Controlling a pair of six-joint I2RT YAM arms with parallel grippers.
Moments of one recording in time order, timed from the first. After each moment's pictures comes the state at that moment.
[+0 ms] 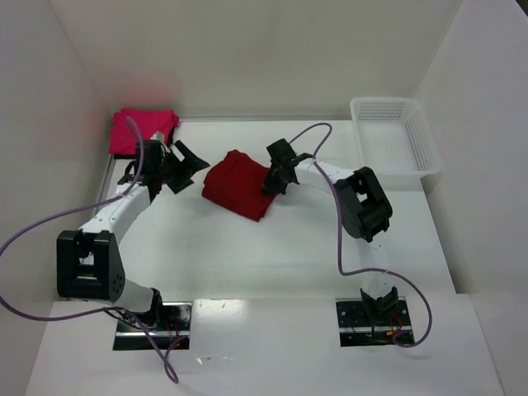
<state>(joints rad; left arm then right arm) -0.02 1.46 1.01 -0.19 0.33 -0.80 0.54 2.13 1.53 -0.40 -0.07 0.91</state>
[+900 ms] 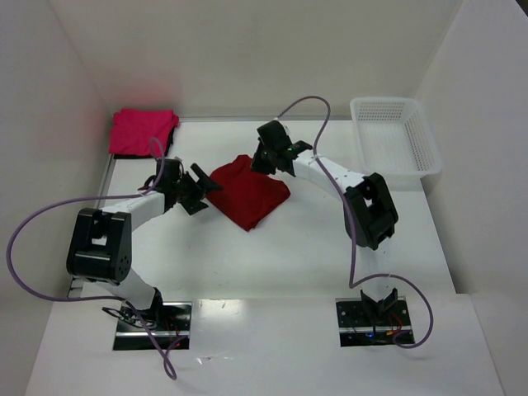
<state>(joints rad) -0.10 1.59 0.84 -0.06 0.36 -0.92 0.61 2.02 1.64 -0.39 0.02 0.88</state>
